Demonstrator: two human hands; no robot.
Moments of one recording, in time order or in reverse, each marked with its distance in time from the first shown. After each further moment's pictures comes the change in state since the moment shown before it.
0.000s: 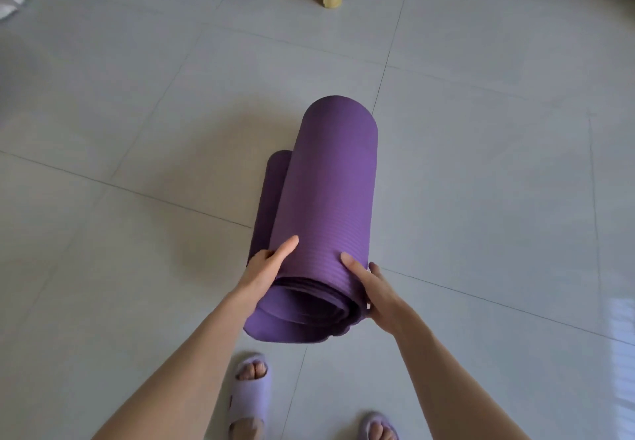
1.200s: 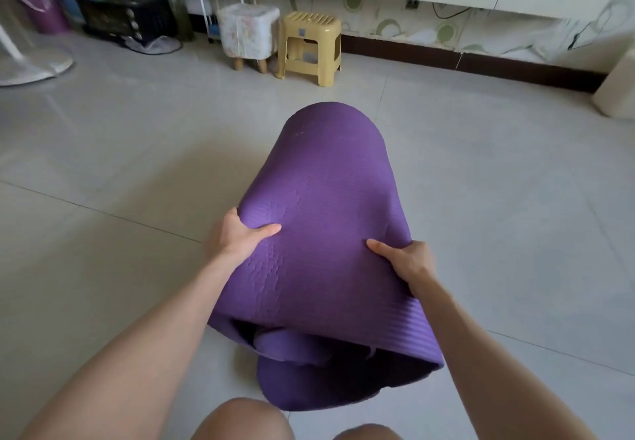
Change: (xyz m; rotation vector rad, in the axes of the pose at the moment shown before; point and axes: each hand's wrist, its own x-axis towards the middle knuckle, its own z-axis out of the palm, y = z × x) left_hand 0.125 -0.062 -0.001 0.386 0.611 0.577; right_hand 0.131 0.051 -0.071 -0.344 0.566 -0.567
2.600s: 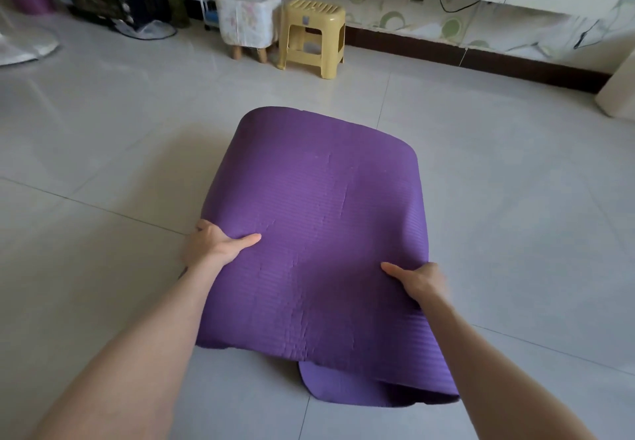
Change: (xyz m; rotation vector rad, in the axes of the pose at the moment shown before) left_hand 0.059 -0.065 0.011 0.209 -0.049 -0.247; right_hand 0.017 0.034 0.038 -0.306 0.118 0.140
